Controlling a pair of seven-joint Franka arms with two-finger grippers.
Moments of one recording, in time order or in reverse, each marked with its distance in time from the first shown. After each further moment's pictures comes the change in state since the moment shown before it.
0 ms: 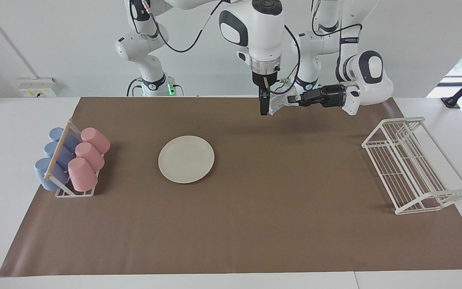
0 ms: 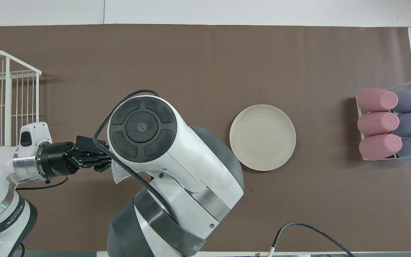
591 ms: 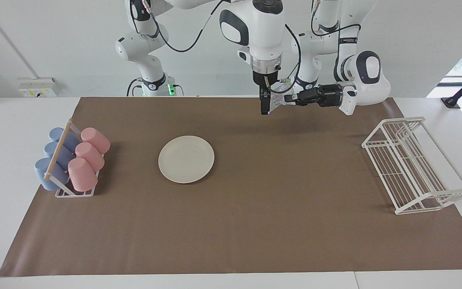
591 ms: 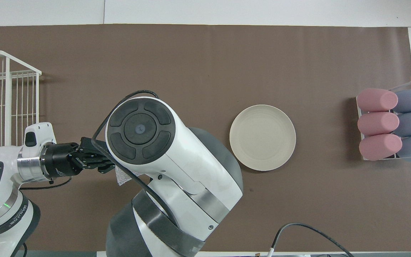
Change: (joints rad) left arm -0.020 0.001 0.000 0.000 -0.003 0.002 0.004; right arm 0.003 0.000 0.000 0.002 0.000 -0.001 0.000
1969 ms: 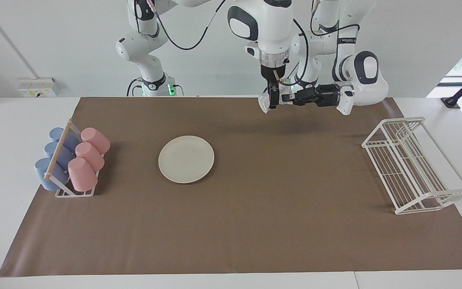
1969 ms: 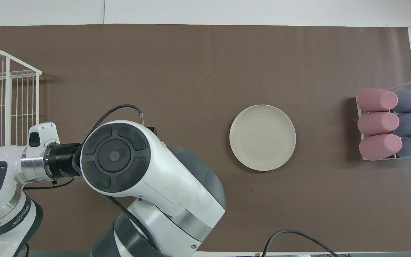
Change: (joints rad) left arm -0.016 0.001 -0.001 0.000 -0.005 0.003 0.003; right arm 0.053 0.003 0.001 0.000 0.000 0.023 0.000
